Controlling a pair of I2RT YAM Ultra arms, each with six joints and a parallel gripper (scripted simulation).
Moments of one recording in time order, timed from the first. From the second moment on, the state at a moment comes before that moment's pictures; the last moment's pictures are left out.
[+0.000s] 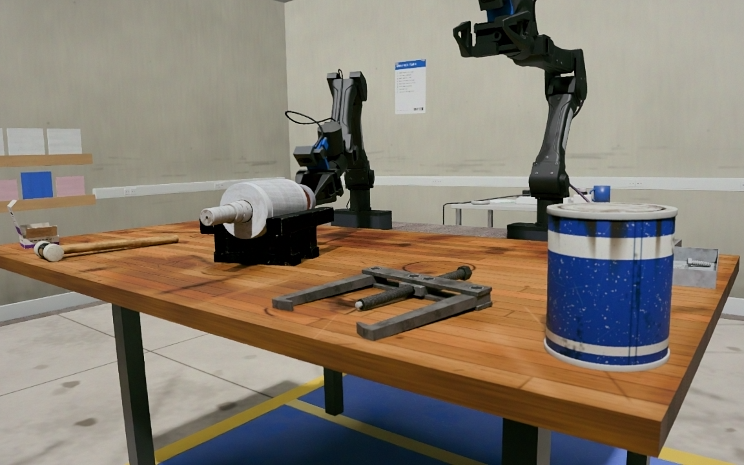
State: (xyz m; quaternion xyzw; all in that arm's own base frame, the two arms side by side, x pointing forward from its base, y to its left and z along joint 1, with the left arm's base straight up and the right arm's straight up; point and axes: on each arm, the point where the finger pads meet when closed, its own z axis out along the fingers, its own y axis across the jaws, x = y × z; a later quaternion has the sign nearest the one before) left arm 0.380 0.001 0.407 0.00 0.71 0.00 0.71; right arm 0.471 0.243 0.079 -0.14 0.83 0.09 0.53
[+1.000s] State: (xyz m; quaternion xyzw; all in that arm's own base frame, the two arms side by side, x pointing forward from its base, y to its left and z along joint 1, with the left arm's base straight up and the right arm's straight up) left arm 0.380 0.001 0.407 0.00 0.71 0.00 0.71; right arm 0.433 0.228 0.074 -0.14 0.83 0.08 0.53
